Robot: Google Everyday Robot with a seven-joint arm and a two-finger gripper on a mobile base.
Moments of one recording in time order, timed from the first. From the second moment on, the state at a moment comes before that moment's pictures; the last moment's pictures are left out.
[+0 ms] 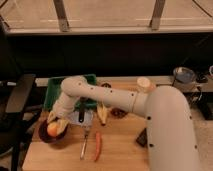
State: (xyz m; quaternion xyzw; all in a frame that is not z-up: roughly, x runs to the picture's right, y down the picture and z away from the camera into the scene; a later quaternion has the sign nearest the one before) arm -0.248 0.174 0.730 -0.34 -0.44 -0.25 0.79
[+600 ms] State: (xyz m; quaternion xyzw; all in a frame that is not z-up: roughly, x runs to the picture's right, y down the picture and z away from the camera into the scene) arm -0.171 0.062 0.744 -0.24 -0.42 -0.17 0.86
